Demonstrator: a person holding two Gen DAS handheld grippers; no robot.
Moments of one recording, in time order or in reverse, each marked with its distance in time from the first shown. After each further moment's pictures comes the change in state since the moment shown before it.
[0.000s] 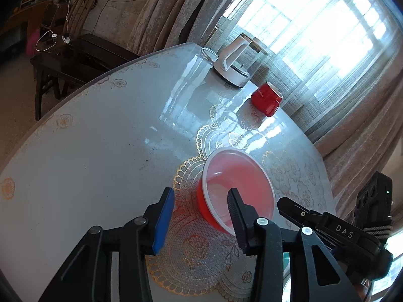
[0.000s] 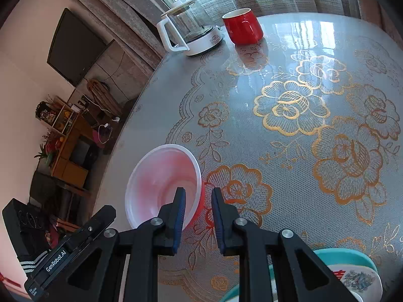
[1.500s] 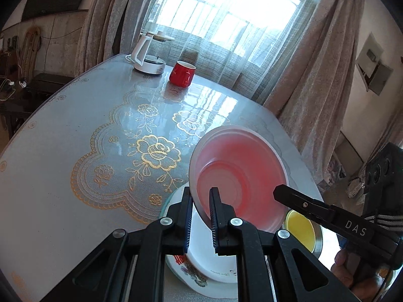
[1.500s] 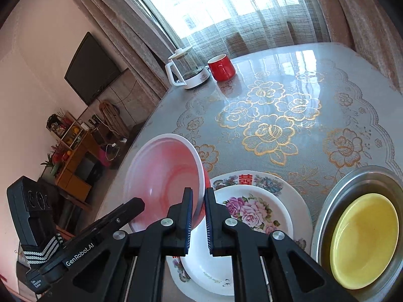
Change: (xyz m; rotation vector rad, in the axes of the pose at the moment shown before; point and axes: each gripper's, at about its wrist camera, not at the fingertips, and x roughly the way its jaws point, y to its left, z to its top) left arm -0.083 -0.132 -0.129 0.330 -0.009 -0.140; right arm -0.174 -0.038 -0.115 -0.036 -0.216 0.000
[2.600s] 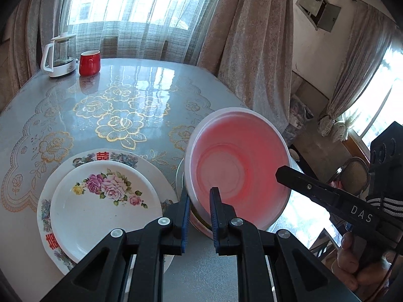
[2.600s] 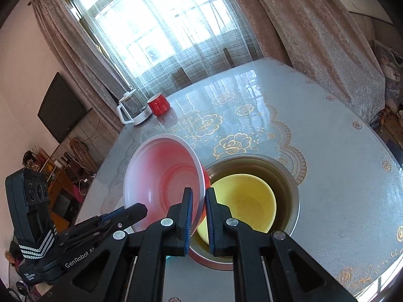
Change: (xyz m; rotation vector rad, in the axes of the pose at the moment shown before) left arm 0.042 -0.154 -0.050 0.298 0.153 -0.173; right arm -0.129 -0.114 -0.043 0.134 -0.190 -0.176
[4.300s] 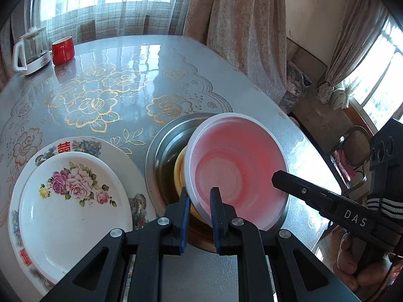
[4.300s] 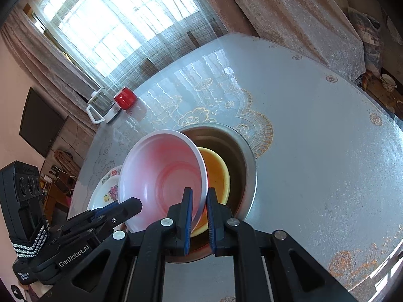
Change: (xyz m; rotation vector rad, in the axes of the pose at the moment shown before) left arm 0.062 -0.021 -0.004 0.092 0.171 -0.009; right arm 0.018 -0.058 -0.024 0.161 0.082 -0.079
